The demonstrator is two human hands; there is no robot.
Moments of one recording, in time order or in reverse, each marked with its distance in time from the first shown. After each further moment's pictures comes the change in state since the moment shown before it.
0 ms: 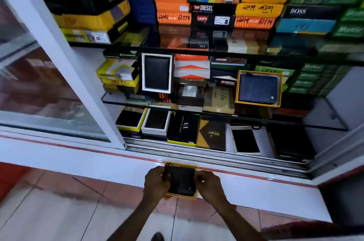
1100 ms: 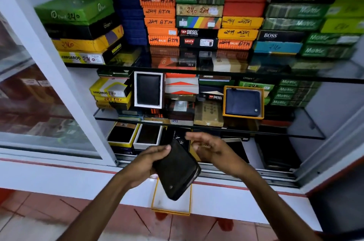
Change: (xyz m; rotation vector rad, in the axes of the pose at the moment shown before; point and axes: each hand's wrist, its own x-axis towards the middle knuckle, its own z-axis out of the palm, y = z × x) left_hand -0.003 0.101 -0.102 -0.693 -0.590 0.084; right_hand -0.007 -0.094 -0.146 0.262 -0.267 -0.538
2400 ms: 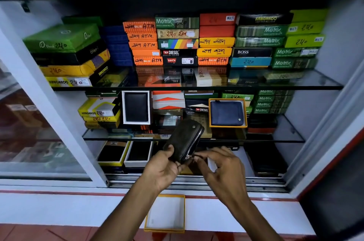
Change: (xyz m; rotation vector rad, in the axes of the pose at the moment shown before) left_hand 0.036 0.030 0.070 -0.734 0.119 -0.102; right_hand -0.050 -0.018 0.012 -0.559 0.749 -0.168
